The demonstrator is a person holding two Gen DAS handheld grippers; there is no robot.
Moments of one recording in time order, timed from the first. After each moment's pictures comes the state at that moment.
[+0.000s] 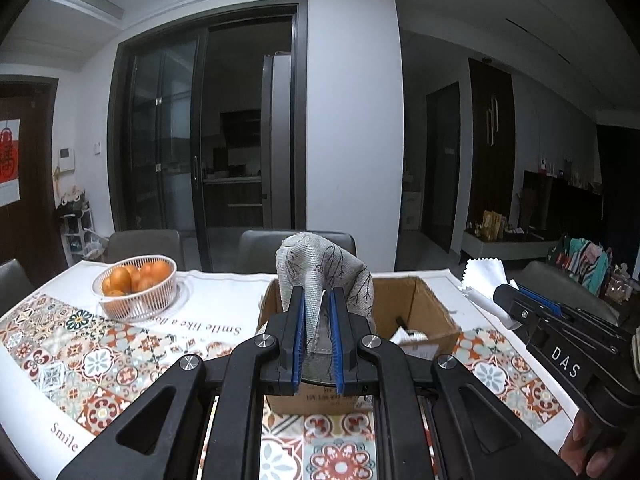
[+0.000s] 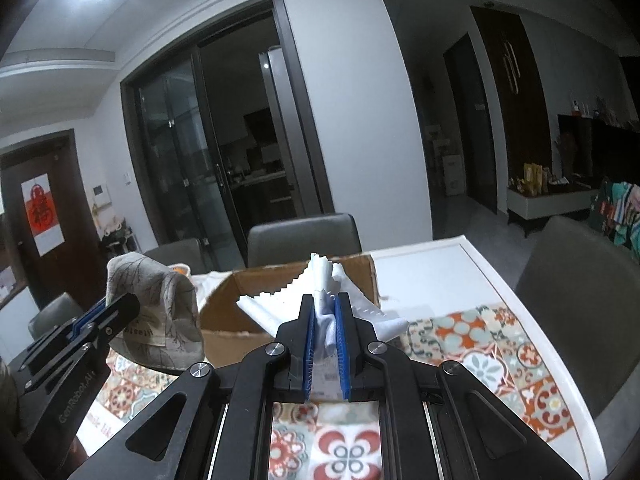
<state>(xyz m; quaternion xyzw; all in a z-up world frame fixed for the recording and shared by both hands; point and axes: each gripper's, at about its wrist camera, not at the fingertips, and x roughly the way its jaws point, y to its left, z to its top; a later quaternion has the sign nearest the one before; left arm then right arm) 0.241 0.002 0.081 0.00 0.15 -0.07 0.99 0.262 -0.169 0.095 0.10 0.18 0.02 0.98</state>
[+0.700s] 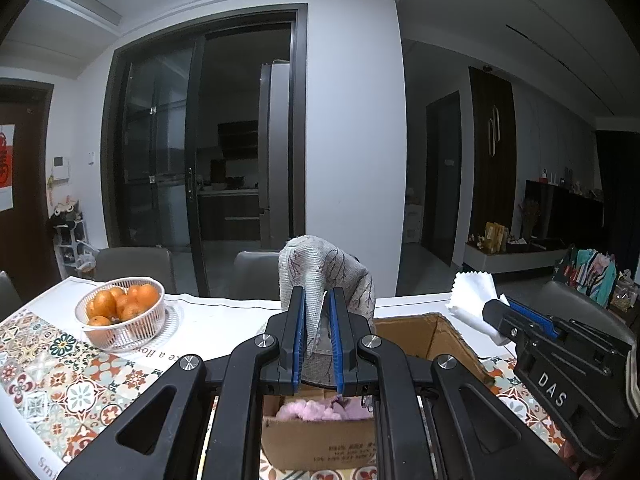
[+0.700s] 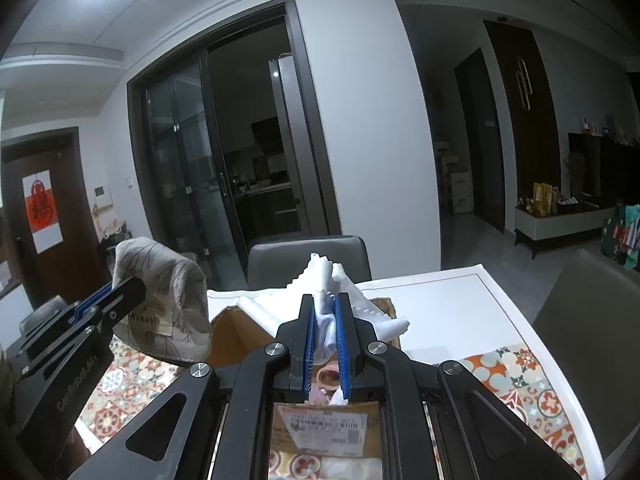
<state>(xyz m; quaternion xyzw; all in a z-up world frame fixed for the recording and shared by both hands) 0.316 0.001 0.080 0.00 0.13 -0.08 0.99 0.328 -0.158 0.094 0.08 0.17 0.03 0.98</state>
